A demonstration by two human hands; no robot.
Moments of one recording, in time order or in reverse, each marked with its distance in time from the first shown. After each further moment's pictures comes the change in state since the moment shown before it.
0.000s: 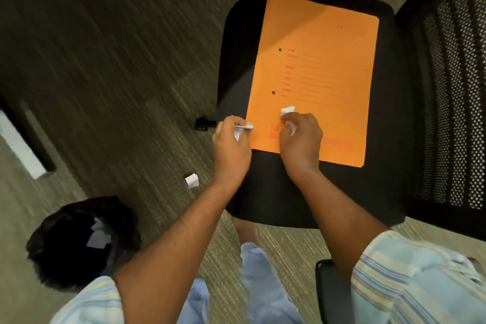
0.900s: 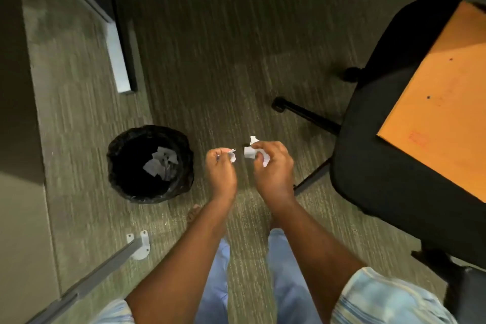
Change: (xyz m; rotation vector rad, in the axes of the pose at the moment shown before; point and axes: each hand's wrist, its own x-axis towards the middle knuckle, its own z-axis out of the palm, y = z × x) left_hand -0.088 -0.172 -0.195 -0.554 0.552 -0.651; right_hand -0.225 -0.101 0.159 0.137 -0.449 -0.296
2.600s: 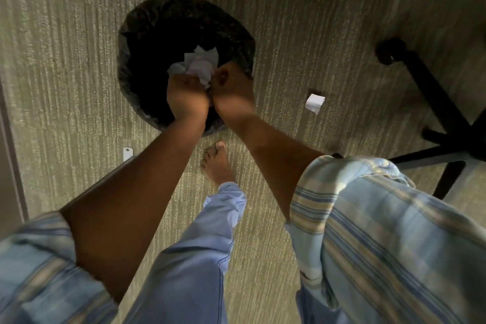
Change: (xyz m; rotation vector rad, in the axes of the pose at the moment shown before) left_hand 0.270 -0.142 -0.171 0.194 0.329 -0.228; right_hand 0.018 0.041 0.358 -0.127 -0.586 0.218
